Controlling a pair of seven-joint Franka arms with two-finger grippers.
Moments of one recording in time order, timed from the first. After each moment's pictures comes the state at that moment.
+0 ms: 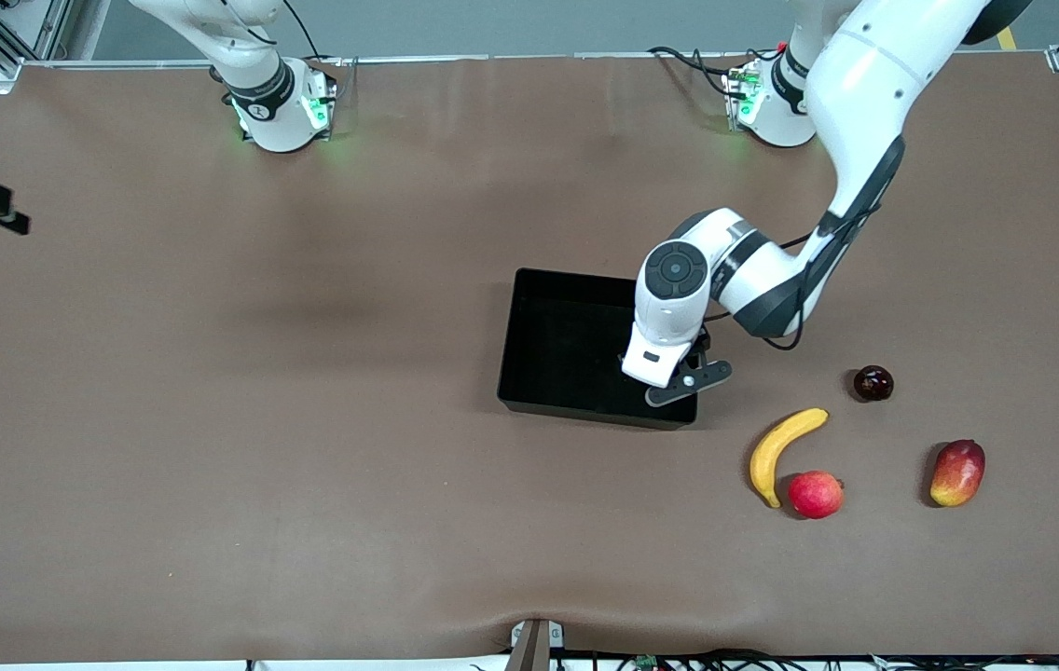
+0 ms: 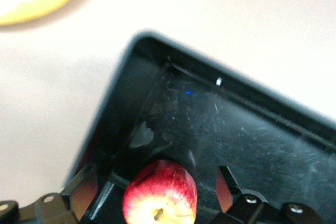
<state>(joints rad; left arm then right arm) -0.10 0.59 -0.52 -1.71 0.51 2.15 -1.20 -0.15 0.04 0.06 -1.43 0.04 1.37 -0.19</state>
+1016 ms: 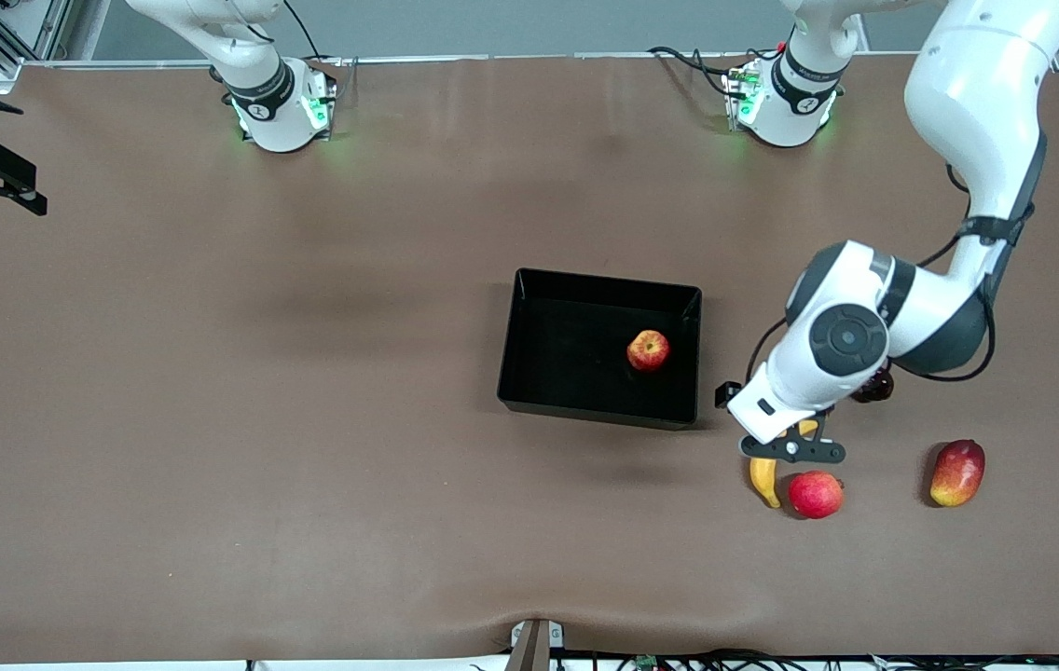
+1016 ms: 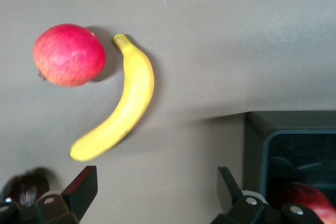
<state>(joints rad) 0.12 0.65 -0.51 -1.52 0.42 2.02 -0.30 -0.09 0.00 0.06 -1.42 -0.02 1.38 -0.19</state>
